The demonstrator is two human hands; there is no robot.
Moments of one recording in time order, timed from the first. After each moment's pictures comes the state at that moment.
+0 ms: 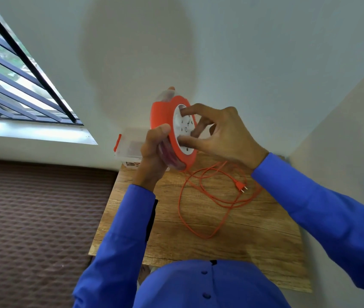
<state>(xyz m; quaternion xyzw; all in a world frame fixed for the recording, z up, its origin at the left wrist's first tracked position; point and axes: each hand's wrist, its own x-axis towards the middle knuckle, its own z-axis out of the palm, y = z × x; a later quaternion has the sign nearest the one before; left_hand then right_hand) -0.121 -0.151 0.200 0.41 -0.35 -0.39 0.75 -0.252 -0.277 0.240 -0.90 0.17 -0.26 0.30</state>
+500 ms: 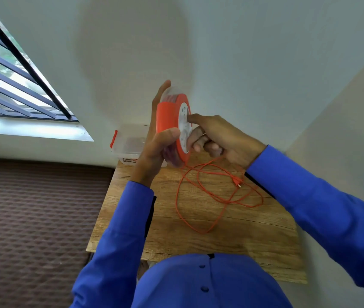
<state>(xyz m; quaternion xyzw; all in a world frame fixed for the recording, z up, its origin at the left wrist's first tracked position) -0.122 -0.144 0.189 0.46 -0.39 -0.40 0.69 -0.244 -0.276 0.233 -0.69 0.36 -0.02 0.62</state>
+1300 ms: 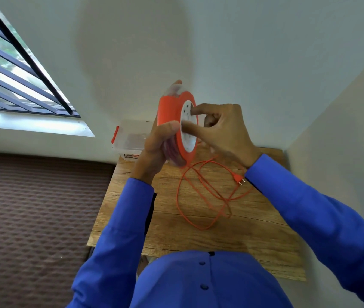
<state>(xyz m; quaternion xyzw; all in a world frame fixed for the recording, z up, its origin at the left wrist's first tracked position) -0.129 -0.142 0.199 0.48 -0.36 -0.41 0.68 -0.256 -0.264 0.225 -0.82 0.21 -0.30 0.44</state>
